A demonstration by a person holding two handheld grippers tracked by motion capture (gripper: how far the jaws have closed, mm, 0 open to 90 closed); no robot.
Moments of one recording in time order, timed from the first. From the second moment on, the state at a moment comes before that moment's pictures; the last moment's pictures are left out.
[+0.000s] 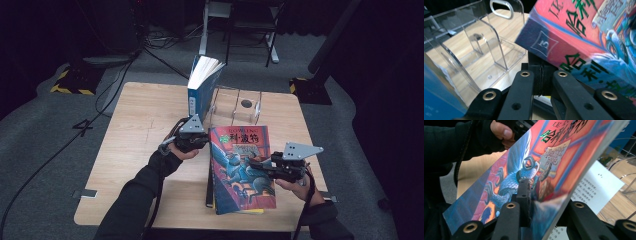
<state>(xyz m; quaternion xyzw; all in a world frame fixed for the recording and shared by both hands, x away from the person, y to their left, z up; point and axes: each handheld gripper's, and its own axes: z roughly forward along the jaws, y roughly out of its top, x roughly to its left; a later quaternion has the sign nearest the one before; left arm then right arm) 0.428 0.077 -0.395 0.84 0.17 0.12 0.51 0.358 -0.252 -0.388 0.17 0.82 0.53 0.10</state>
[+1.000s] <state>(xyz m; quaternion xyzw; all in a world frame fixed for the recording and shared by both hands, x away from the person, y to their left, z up) 0.386 0.072 -0.324 0.79 0.12 0.18 0.58 0.337 -0.247 -0.379 0.16 0.76 0.58 0.23</state>
